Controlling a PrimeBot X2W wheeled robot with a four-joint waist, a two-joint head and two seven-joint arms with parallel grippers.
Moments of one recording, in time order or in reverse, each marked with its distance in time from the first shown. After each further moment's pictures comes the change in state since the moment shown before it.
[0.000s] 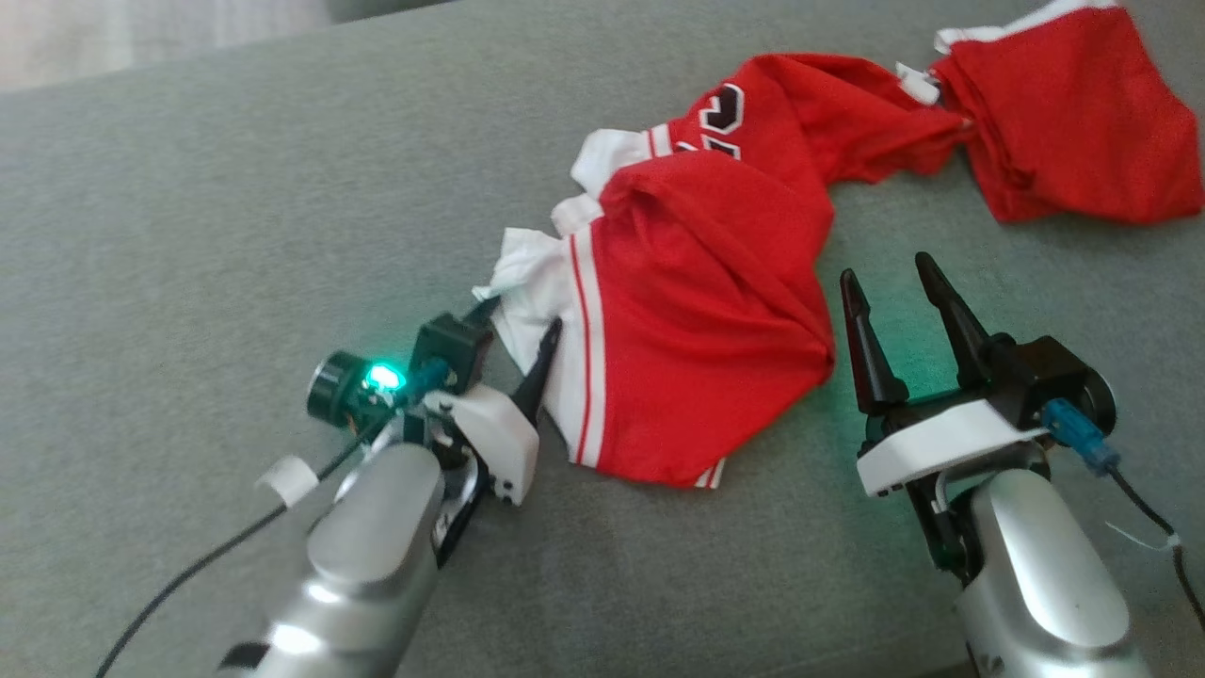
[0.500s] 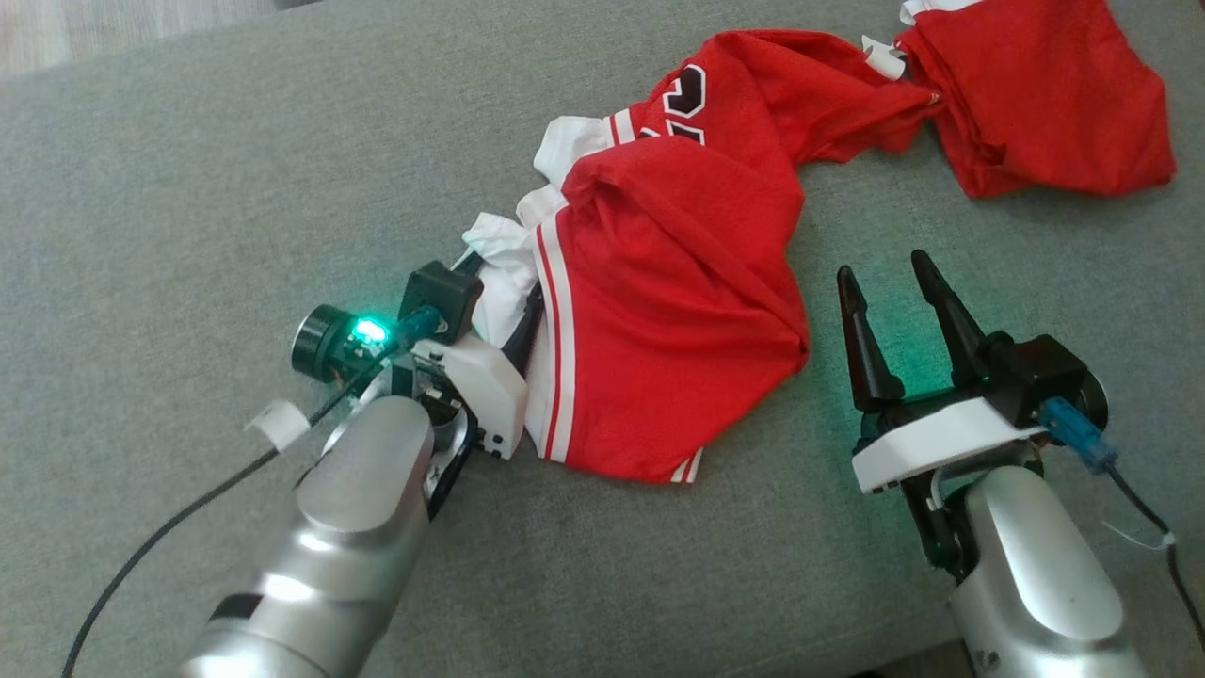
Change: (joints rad) left arm -0.113 -0.001 -0.004 0.099 -0.003 0.001 0.010; right arm -0.018 0.002 0.012 0.031 0.032 0.000 -0.027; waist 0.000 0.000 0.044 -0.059
